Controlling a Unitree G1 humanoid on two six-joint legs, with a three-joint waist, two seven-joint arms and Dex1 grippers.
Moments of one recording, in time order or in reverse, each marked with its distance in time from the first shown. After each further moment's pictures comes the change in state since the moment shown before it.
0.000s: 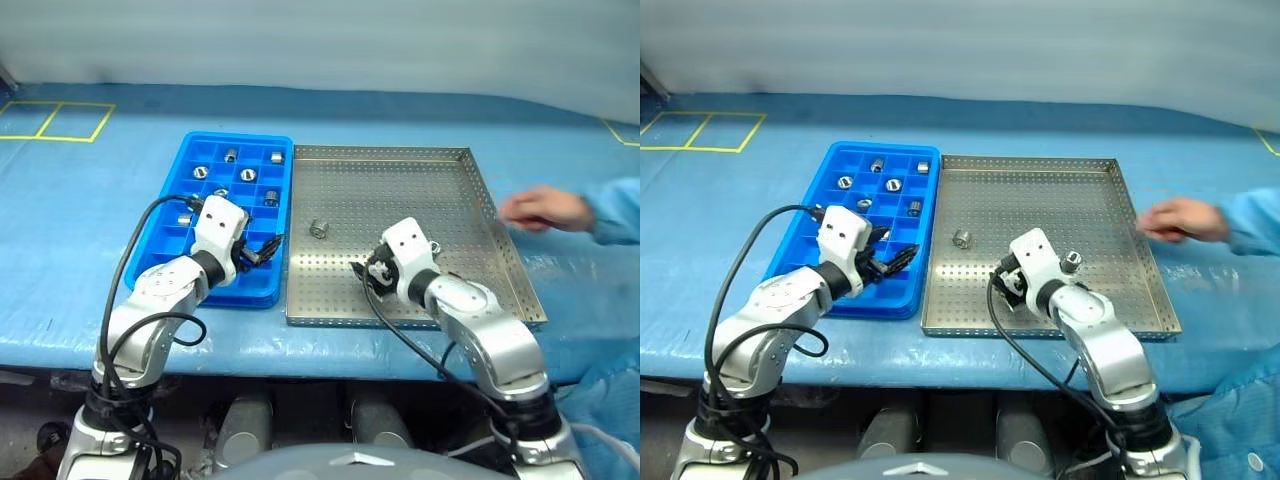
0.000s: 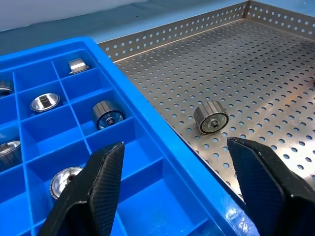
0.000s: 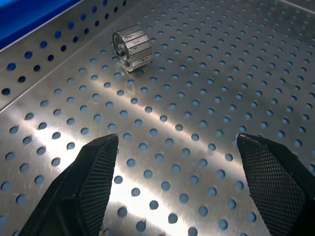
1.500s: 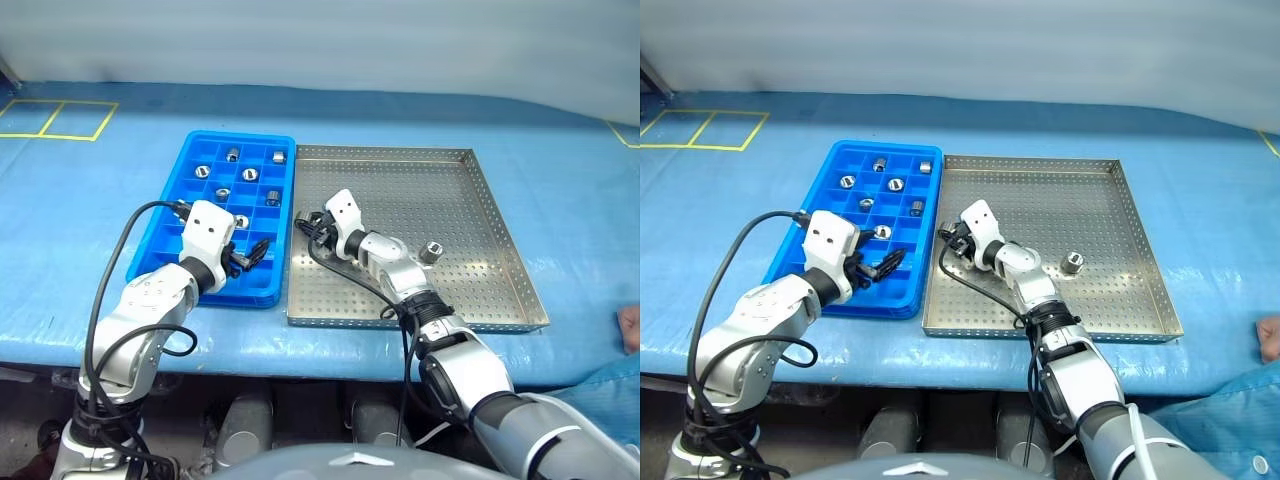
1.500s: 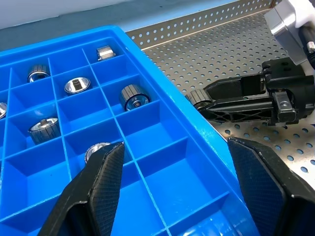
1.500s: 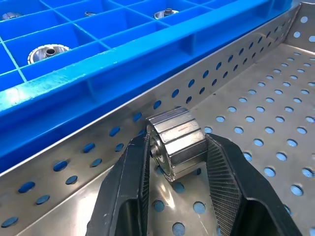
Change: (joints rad) left arm 0.048 0.018 0.030 -0.081 -0.002 0.056 0.045; right arm -0.469 0.262 -0.020 1.244 -0.066 -0.941 0.230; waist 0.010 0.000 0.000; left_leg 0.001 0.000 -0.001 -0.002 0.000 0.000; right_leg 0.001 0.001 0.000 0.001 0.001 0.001
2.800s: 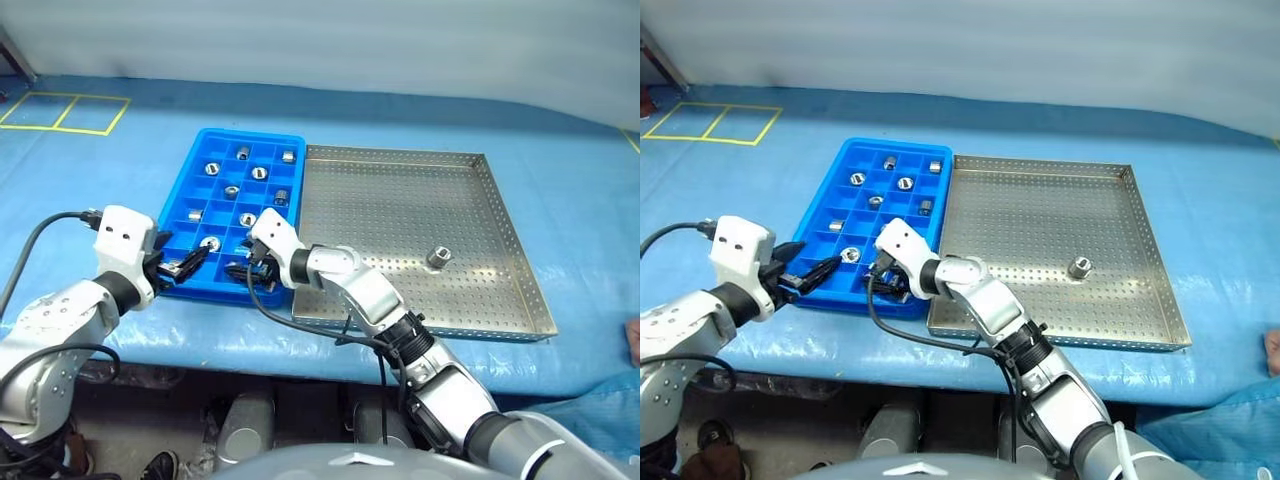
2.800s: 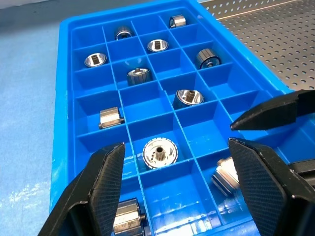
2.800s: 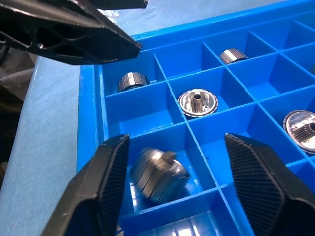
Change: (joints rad) left arm 0.153 0.189 0.357 -0.120 -0.240 0.167 -0.045; right arm 0.133 0.080 0.325 -0.659 0.061 0.536 0.043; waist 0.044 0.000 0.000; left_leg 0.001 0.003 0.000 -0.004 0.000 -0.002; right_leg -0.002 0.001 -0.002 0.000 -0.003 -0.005
